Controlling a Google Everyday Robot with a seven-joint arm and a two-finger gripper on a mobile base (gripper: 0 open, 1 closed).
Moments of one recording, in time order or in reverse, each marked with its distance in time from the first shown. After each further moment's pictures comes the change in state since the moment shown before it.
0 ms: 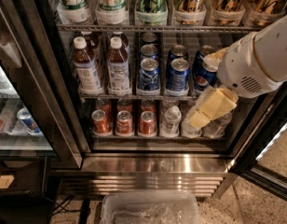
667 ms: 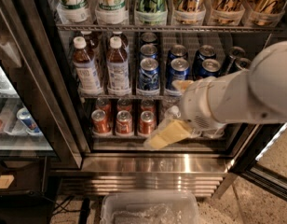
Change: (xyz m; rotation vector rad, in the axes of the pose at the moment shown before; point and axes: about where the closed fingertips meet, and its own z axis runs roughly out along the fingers) arm -0.014 0.041 0.087 0.005 -0.159 0.032
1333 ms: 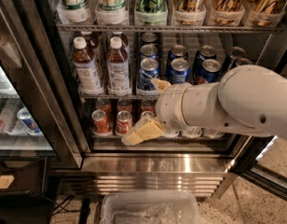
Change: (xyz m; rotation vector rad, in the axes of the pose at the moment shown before) arm -0.032 0.001 0.052 0.029 -0.181 -0.044
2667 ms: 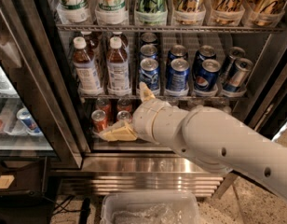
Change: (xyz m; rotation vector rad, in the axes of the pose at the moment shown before) arm -0.007 0.001 0.056 0.211 -0.146 0.069
